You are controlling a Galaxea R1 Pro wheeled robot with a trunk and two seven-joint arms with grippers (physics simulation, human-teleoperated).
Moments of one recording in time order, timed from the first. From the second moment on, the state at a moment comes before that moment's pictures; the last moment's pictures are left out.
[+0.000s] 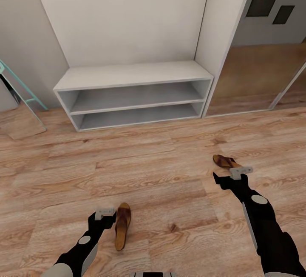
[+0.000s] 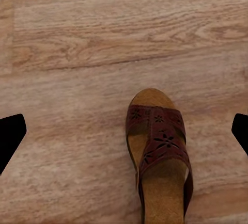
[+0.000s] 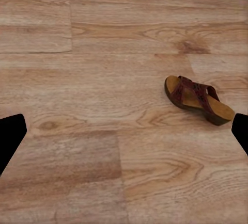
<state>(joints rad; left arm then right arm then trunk) -0.56 -0.01 0.06 -0.31 -0.04 -0.28 0.01 -0.41 -0.07 -0.23 -1.39 0.25 0.39 0.25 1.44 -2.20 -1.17</state>
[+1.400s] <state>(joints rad) -0.56 -0.02 0.06 -0.31 -0.04 -0.29 0.01 -0.41 -0.07 -0.23 -1.38 0.25 0.39 0.25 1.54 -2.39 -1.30</state>
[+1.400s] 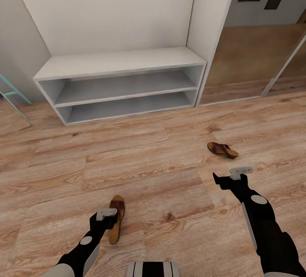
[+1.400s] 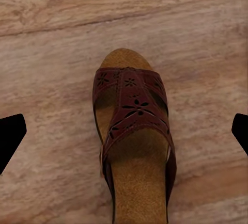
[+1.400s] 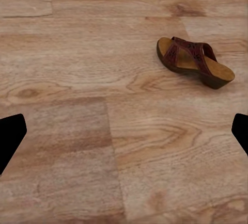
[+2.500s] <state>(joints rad) -0.55 -0.02 0.06 -0.30 -0.04 -0.36 0.01 -0.41 -0.07 -0.23 -1.39 0.24 0.39 0.25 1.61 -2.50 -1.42</state>
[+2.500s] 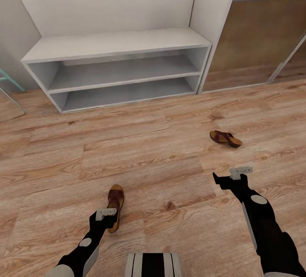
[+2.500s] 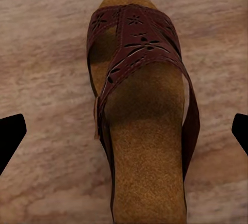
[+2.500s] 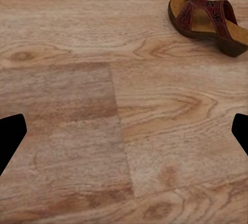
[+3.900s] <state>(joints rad) -0.54 -0.02 0.06 -0.29 -0.04 -0.36 0.01 -0.41 -0.07 -0.23 -1.39 0.24 0.39 0.25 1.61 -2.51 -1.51</state>
